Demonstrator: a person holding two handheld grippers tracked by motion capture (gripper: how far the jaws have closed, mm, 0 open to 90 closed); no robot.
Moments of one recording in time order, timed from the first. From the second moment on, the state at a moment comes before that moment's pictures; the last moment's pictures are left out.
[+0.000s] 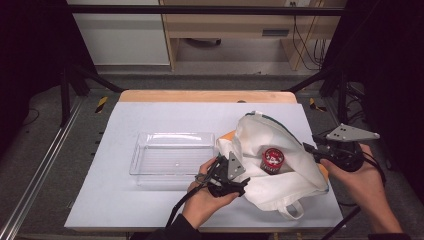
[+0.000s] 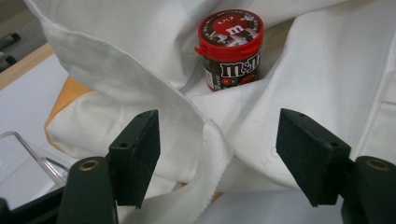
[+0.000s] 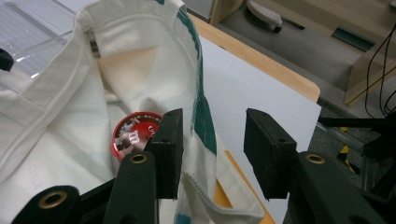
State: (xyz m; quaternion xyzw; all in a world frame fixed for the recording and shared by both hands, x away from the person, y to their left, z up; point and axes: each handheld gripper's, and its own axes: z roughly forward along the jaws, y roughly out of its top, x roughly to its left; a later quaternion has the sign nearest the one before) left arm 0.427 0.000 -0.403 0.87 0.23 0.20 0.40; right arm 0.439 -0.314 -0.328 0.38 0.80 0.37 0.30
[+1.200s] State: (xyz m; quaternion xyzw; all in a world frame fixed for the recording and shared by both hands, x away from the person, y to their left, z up) left arm 0.430 0.004 -0.416 0.86 0.24 0.21 0.40; right arm 0.476 -0.334 -0.375 0.42 0.81 0.27 0.31
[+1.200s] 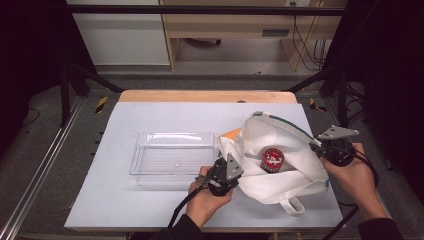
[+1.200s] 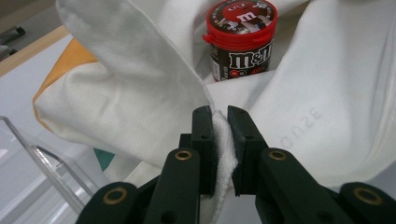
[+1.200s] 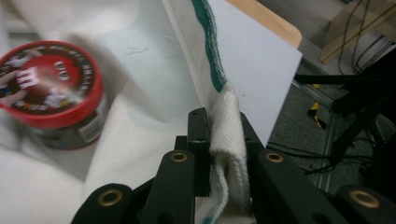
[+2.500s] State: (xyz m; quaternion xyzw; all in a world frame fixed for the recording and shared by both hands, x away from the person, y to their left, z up) left arm 0.412 0.020 -0.436 0.87 0.23 0.20 0.40; right arm 0.499 -0.350 -0.418 0.46 0.80 0.25 0.30
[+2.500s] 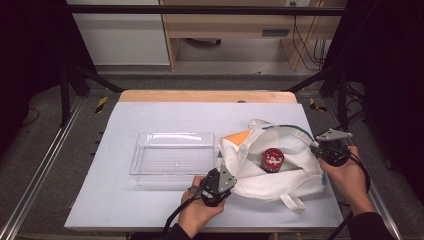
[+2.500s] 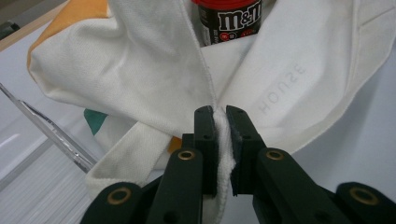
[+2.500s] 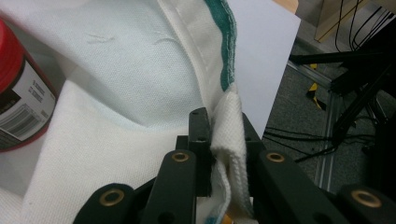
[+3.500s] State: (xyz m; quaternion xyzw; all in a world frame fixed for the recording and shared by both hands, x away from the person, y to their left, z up) left arm 0.403 0.034 -0.448 0.87 0.24 0.19 0.40; right arm 0.501 -0.354 -0.425 0.47 0.80 0.23 0.31
